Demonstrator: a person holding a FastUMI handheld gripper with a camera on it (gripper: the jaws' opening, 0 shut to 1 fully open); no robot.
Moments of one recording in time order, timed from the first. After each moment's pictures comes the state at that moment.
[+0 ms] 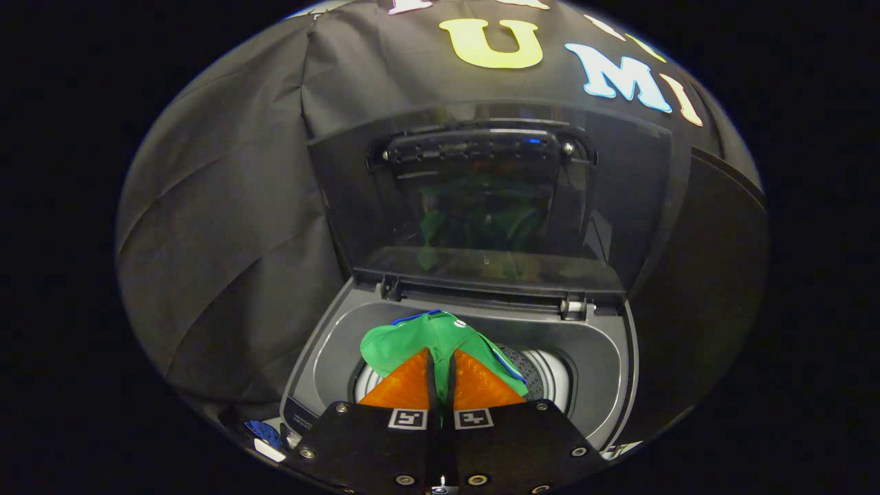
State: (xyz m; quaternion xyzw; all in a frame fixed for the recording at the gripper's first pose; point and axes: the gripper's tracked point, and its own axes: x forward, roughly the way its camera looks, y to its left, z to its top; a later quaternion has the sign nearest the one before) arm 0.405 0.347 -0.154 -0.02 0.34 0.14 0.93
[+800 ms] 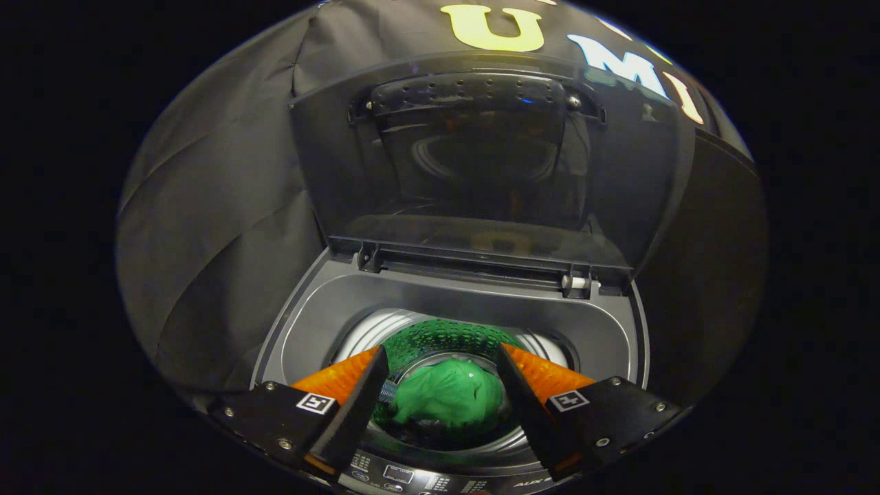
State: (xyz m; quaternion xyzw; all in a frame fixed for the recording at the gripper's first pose) arm 0.408 0.342 -0.185 -0.04 0.36 0.13 0.92
